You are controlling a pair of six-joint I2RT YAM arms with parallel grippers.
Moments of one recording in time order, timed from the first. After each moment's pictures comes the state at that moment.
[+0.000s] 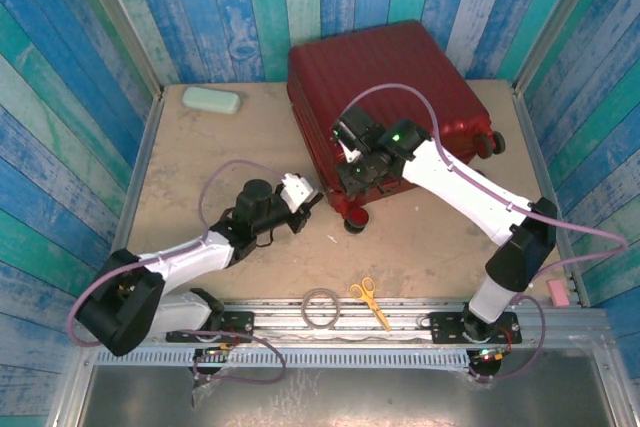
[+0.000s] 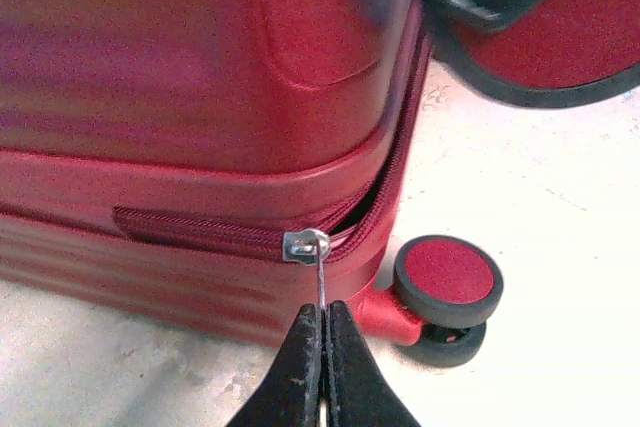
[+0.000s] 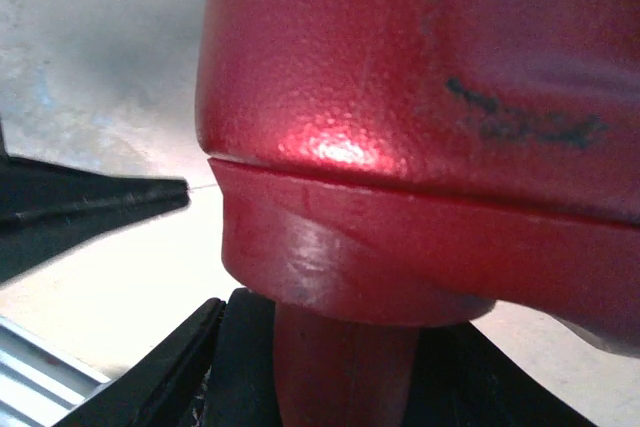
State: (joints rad) left arm -0.63 1.21 0.40 0.48 0.32 0.17; right arm 0.83 1.69 1.69 -1.14 0.06 0.35
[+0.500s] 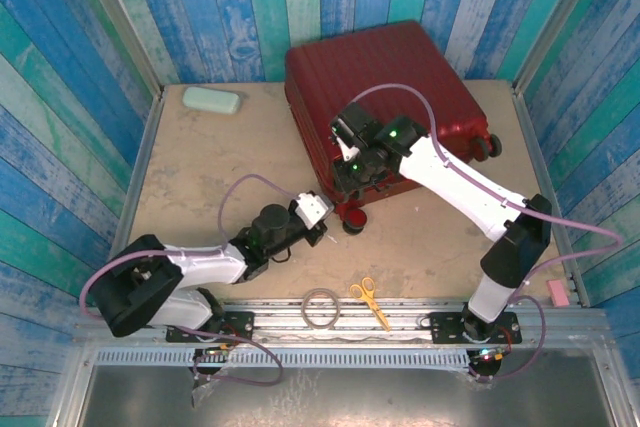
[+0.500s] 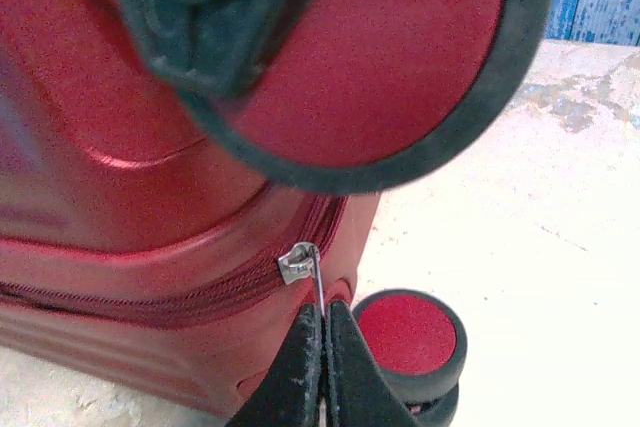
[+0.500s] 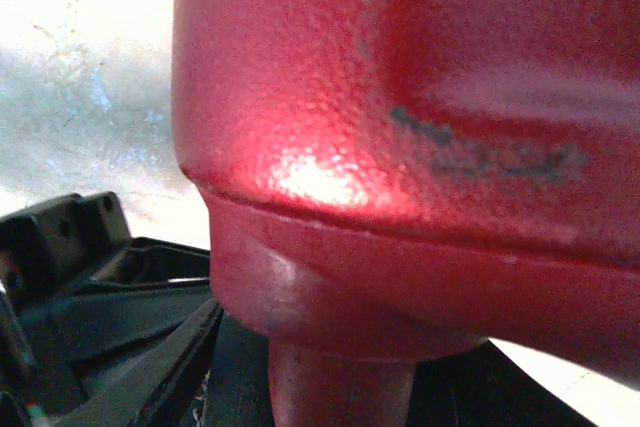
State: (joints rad) left arm -0.86 1.34 0.31 0.83 0.03 0.14; right arm 0.82 1.72 1.72 -1.15 -0.05 0.43
